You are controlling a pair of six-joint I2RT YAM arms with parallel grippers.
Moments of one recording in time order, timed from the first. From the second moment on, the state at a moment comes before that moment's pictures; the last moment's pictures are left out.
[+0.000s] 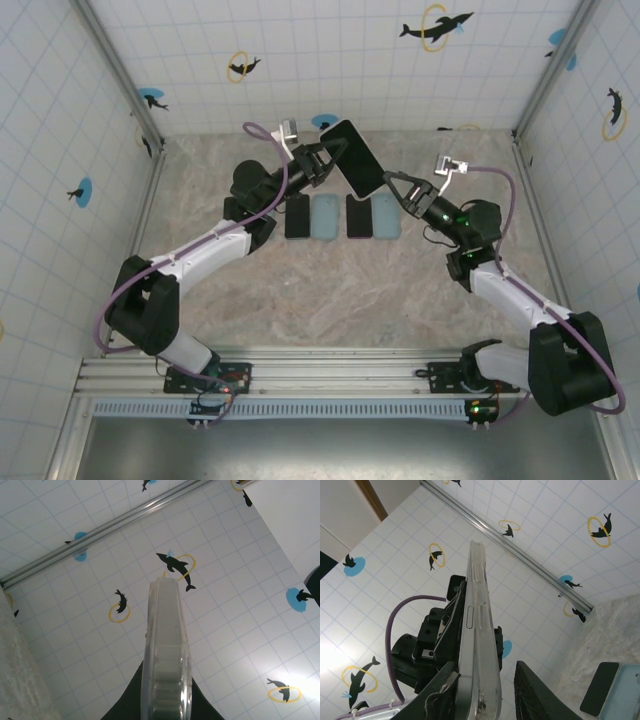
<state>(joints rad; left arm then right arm) -0.60 1.55 1.06 0.84 0.51 -1.28 0.33 1.19 0.60 0.96 -0.64 1.17</state>
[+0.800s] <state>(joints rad) -0.60 1.56 1.04 0.87 0.52 -1.31 0.32 1.20 0.57 1.02 -0.62 1.24</state>
